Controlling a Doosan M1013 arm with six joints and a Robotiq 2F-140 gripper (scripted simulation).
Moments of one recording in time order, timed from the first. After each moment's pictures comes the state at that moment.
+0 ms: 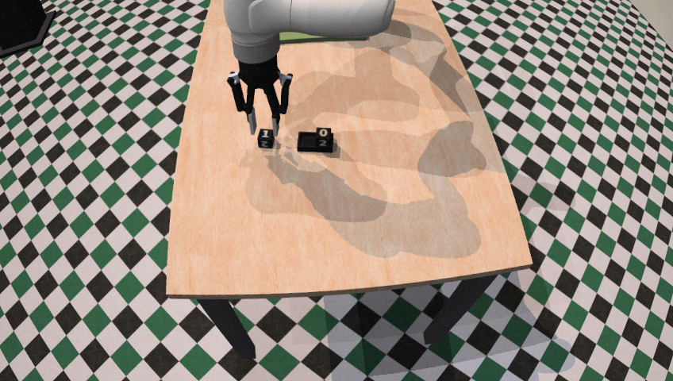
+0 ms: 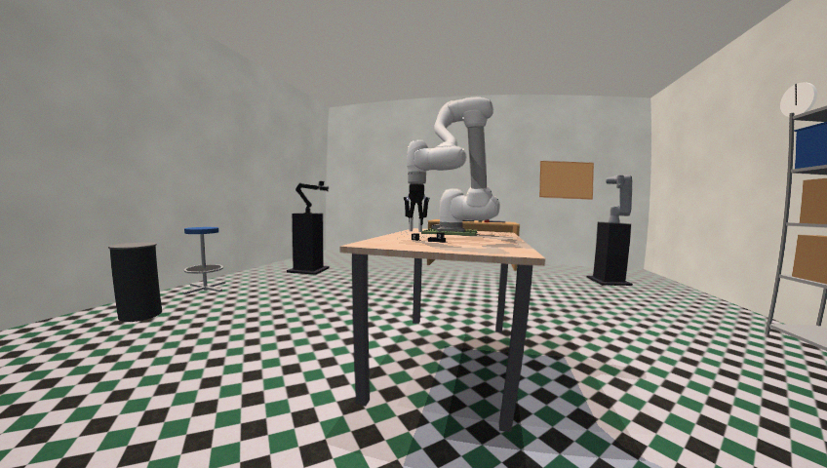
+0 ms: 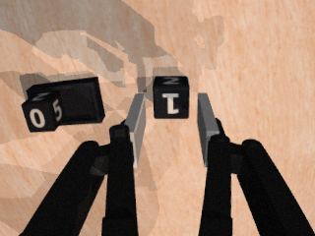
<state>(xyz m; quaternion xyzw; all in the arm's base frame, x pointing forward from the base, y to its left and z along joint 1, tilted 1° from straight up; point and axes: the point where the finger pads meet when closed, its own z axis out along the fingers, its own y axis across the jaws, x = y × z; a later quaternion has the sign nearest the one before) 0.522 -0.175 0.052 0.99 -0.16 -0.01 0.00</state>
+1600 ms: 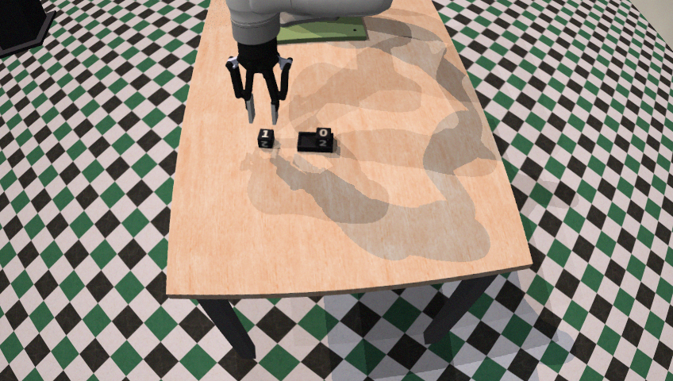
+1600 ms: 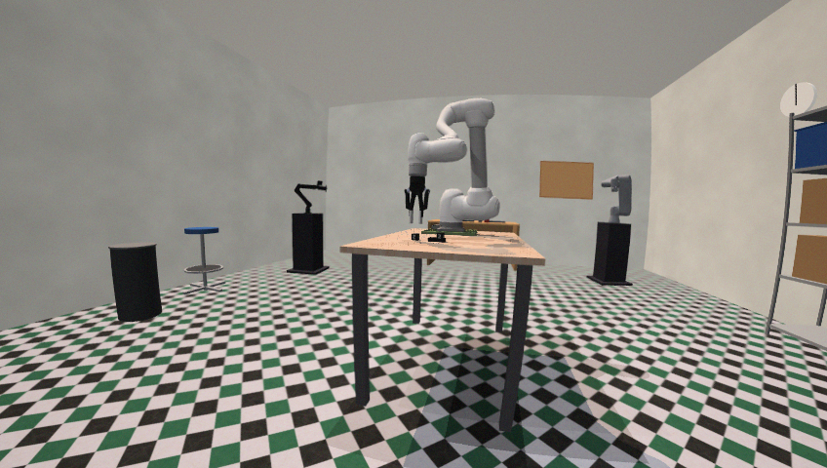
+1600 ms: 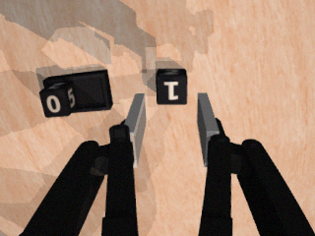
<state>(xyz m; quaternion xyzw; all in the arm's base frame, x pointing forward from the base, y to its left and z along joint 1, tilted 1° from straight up) 0.523 -0.174 0.091 0.99 -0.16 0.01 0.01</state>
